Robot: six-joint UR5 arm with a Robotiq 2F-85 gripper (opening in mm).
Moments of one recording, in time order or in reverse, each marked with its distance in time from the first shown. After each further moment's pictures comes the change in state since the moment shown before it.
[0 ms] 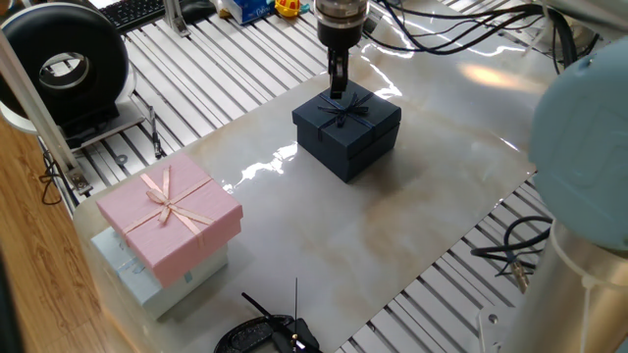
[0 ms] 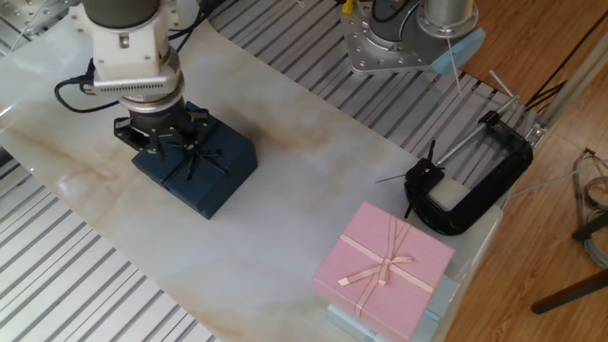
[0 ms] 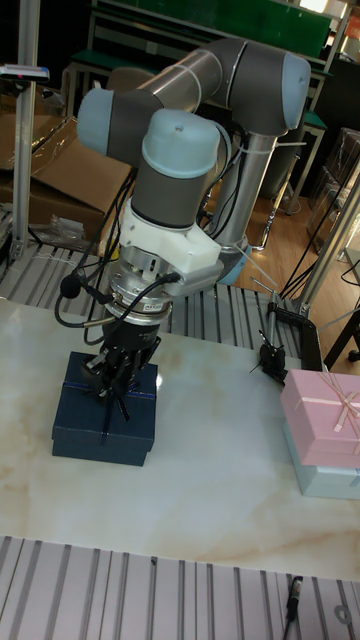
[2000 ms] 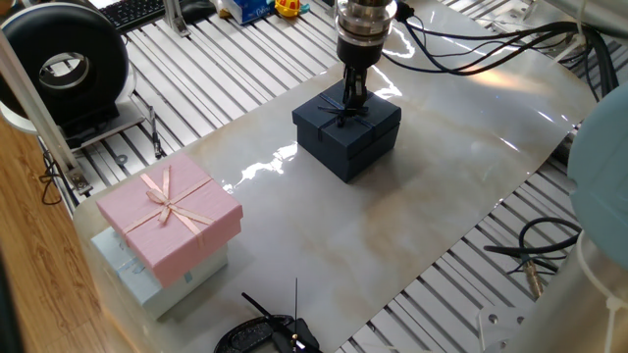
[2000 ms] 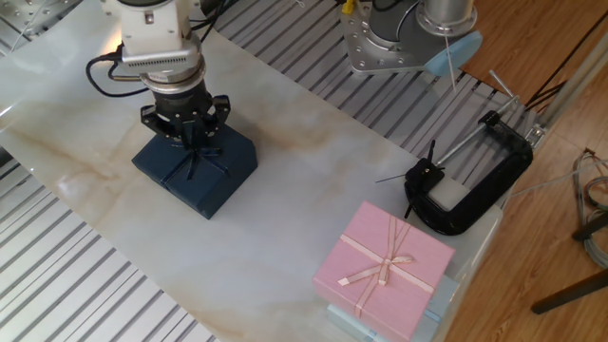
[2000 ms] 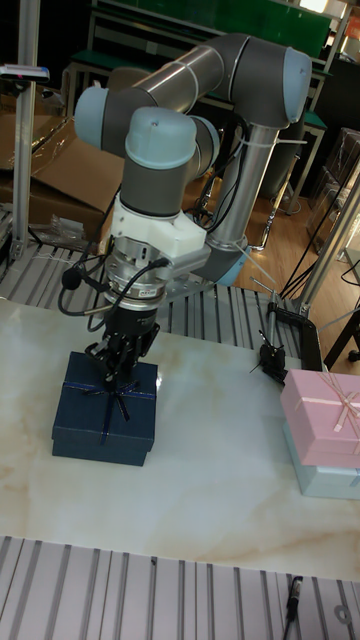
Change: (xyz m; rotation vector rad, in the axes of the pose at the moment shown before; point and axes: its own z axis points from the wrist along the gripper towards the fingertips) arm 0.022 0.033 0.011 -0.031 -0.047 -0.018
